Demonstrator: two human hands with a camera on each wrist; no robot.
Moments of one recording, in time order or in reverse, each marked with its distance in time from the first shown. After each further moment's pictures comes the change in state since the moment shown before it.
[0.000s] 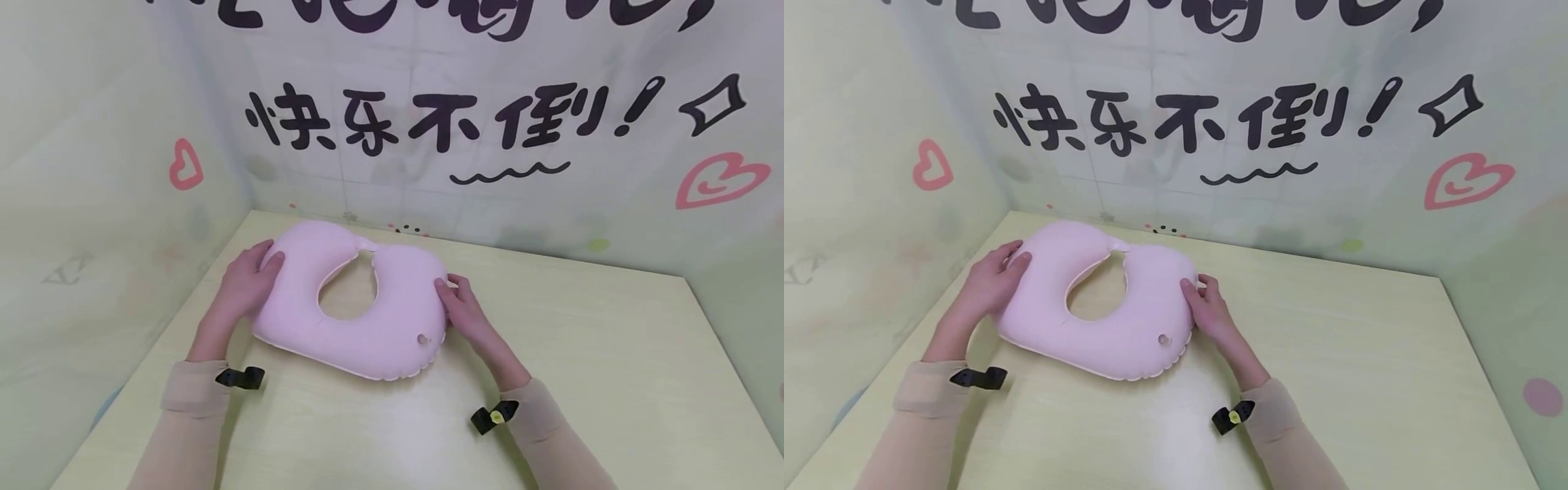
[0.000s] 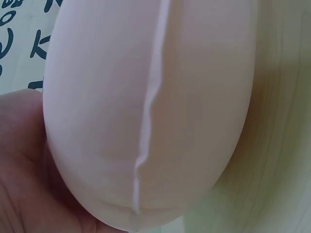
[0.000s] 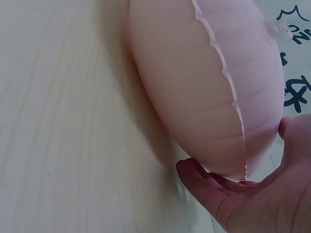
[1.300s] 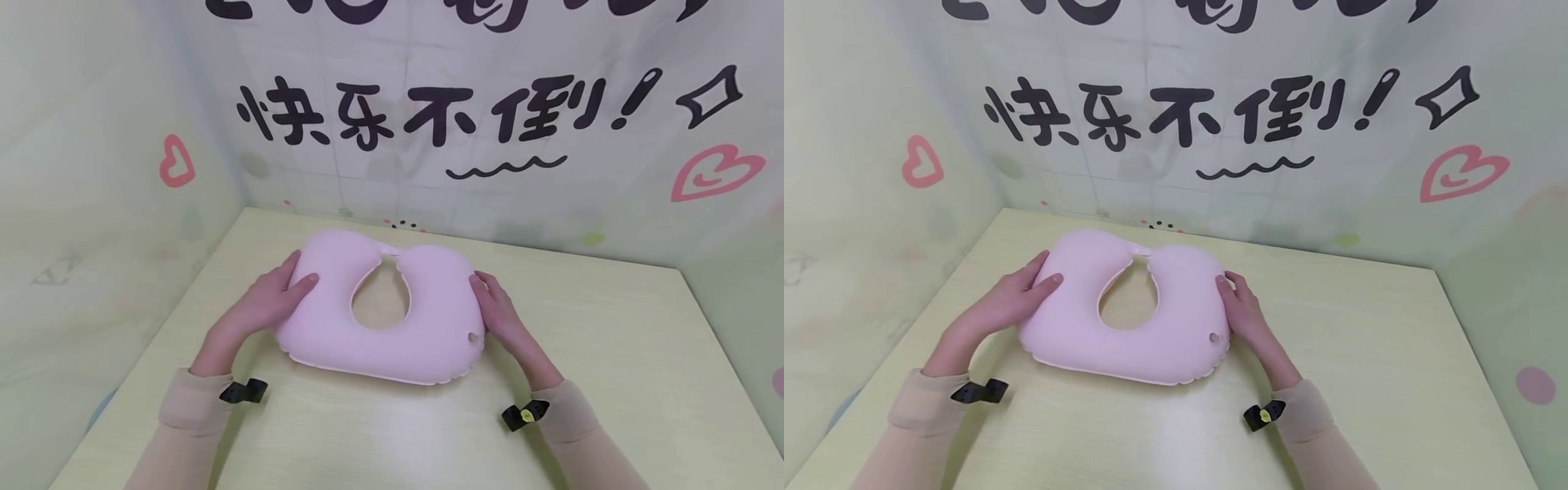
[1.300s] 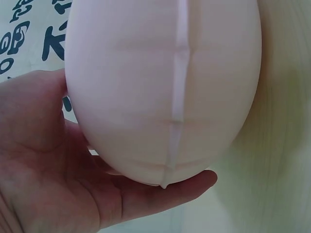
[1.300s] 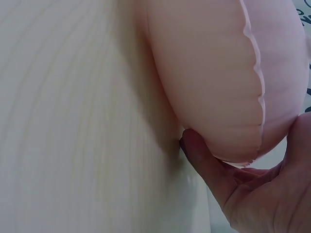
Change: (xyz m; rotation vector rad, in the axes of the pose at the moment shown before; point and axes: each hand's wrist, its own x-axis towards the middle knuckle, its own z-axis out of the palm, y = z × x) left_hand -0.022 0.033 0.020 0.054 -0.280 0.116; right_hand -0.010 0.017 -0.052 -0.226 0.106 -0.027
